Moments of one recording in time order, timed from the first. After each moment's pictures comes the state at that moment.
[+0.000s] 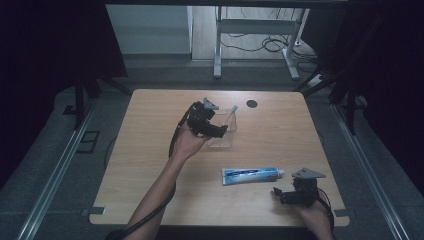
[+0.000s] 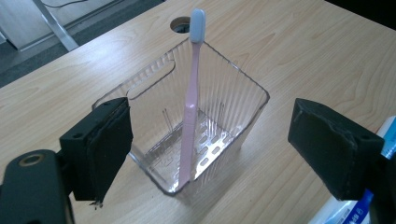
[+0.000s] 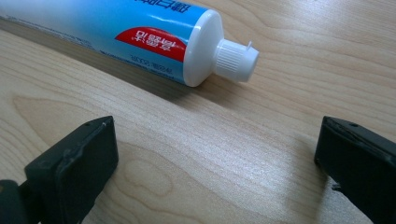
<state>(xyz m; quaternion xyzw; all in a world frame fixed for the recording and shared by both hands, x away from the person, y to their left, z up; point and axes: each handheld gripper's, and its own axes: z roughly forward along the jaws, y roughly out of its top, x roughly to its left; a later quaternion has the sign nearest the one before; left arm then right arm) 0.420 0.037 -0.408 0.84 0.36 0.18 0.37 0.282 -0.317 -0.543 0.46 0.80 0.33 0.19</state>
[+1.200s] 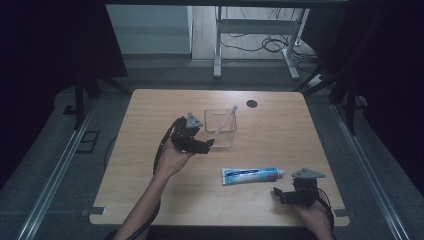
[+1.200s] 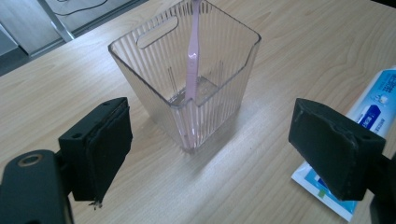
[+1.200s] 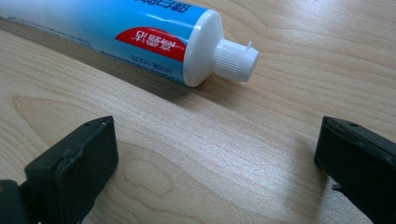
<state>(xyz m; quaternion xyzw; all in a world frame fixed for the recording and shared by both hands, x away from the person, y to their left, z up) 0.371 0.078 -0.425 0.83 0.34 0.19 0.39 0.282 -0.317 -0.543 0.46 0.80 0.33 0.19</state>
